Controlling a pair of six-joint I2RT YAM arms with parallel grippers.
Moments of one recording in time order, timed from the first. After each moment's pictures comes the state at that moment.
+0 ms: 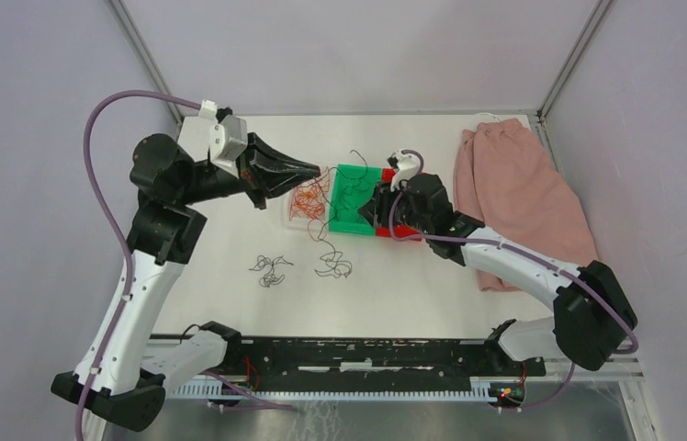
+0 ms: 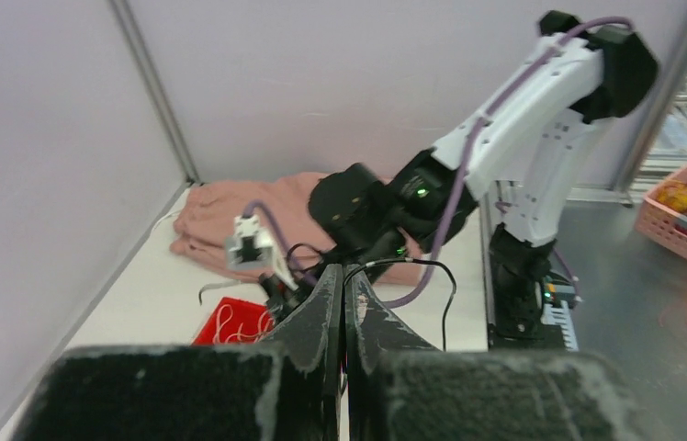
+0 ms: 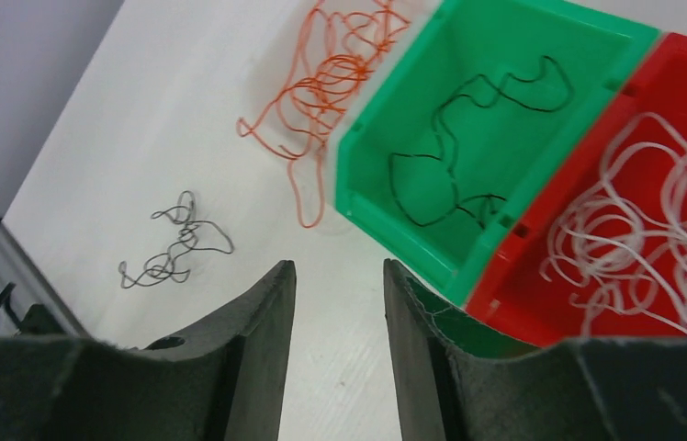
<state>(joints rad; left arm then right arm) -0.37 1.00 1.35 -0.09 1.05 -0.10 0.70 1.38 0.87 0.14 -0.10 0.44</state>
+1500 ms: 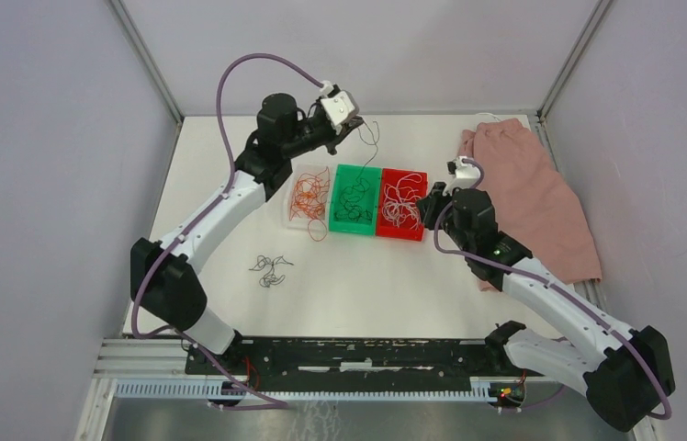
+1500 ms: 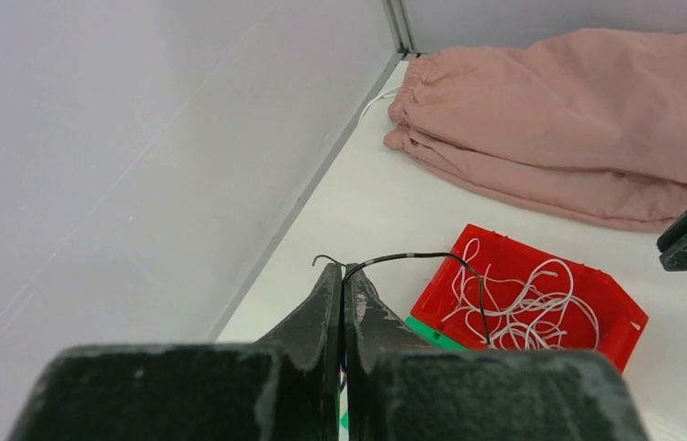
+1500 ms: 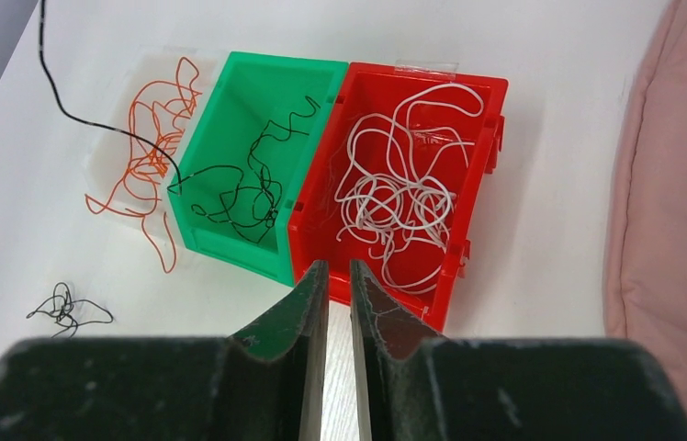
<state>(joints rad) -0.49 1.57 1.43 0.08 0.51 0.42 0.56 1.02 0.70 -0.02 0.21 0.42</state>
